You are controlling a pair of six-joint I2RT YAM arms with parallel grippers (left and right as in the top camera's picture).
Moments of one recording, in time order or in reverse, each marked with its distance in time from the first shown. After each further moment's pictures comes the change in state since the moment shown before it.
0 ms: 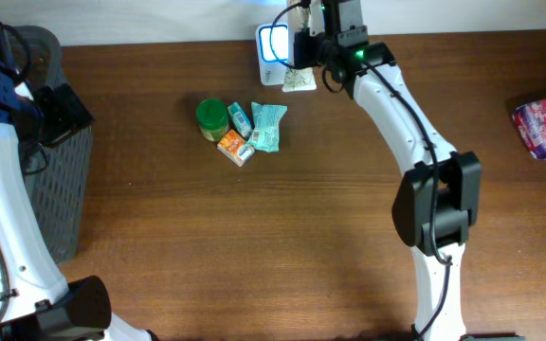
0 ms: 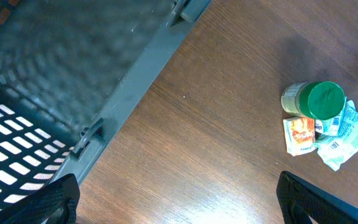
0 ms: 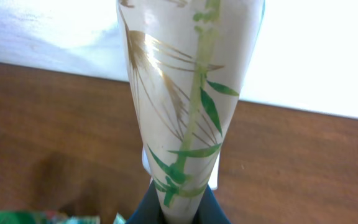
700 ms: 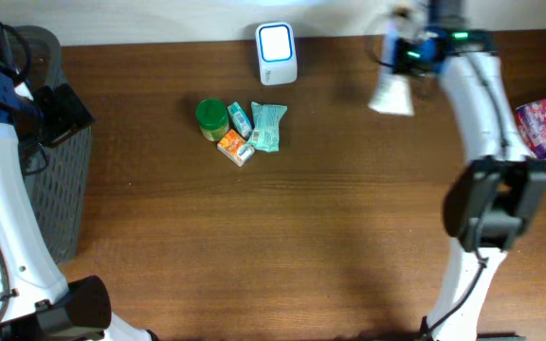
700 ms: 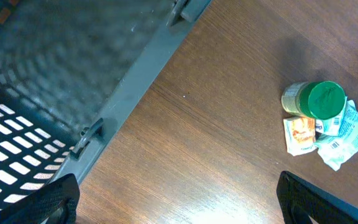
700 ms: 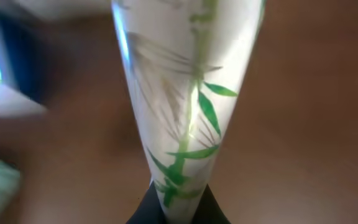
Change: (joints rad) left arm 0.000 0.000 0.000 0.000 0.000 0.000; right arm -0.366 -0.071 0.008 -0.500 0.018 -0.148
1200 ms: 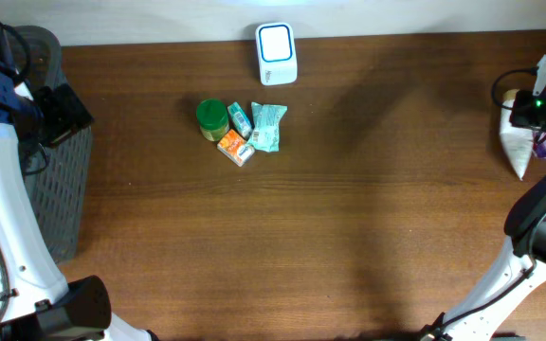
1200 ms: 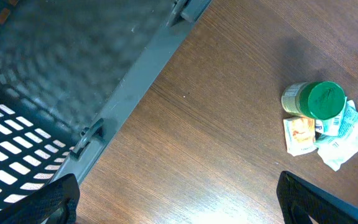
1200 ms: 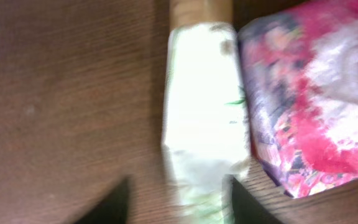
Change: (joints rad) left arm 0.000 0.000 0.000 0.000 0.000 0.000; right arm -0.453 0.010 -0.113 -0.038 0.086 -0.275
